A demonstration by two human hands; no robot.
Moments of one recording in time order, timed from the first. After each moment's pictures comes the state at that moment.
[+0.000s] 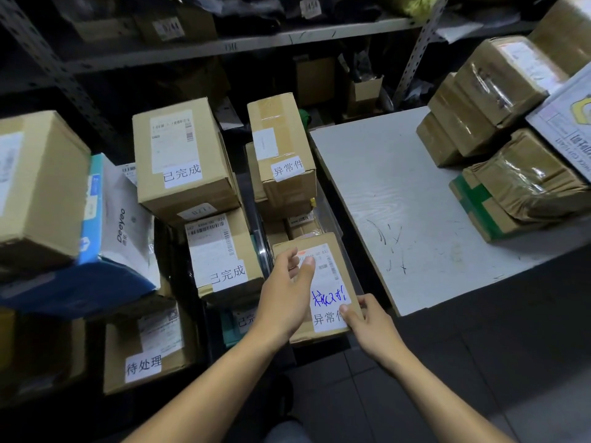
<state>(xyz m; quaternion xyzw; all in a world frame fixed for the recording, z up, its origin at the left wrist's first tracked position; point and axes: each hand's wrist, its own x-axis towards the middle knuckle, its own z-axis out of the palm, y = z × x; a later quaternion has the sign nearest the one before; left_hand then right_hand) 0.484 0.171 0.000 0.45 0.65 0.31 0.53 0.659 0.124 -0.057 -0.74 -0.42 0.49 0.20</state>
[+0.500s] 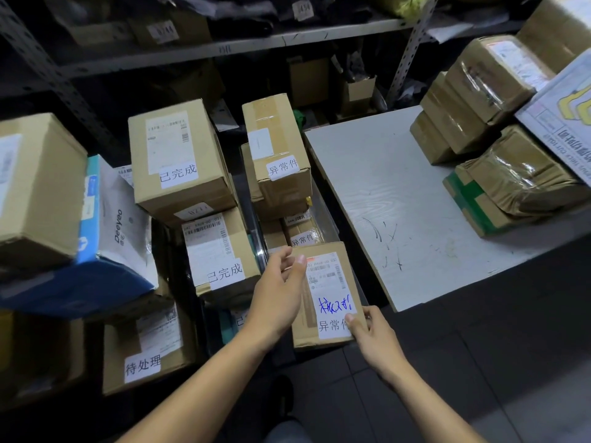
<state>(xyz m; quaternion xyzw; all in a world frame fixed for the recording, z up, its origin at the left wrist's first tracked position) 0.477 0.165 0.008 0.45 0.64 0.32 0.54 0.663 0.095 -0.069 -0.75 -0.37 0.49 0.24</state>
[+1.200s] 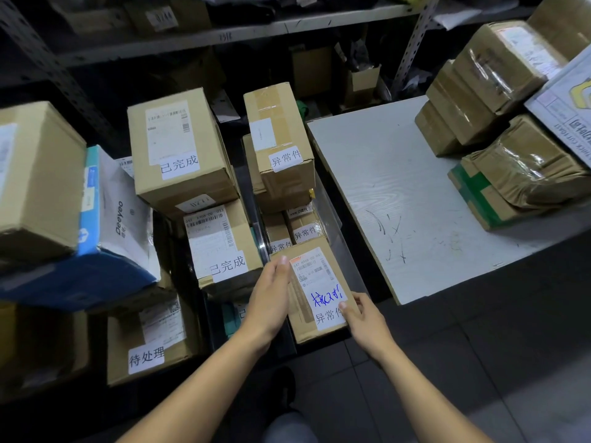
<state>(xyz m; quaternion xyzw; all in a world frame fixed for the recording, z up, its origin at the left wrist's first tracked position) 0.465 0.155 -0.014 0.37 0.64 0.31 0.60 0.655 0.112 -0.097 -0.74 -0.39 0.50 0.23</state>
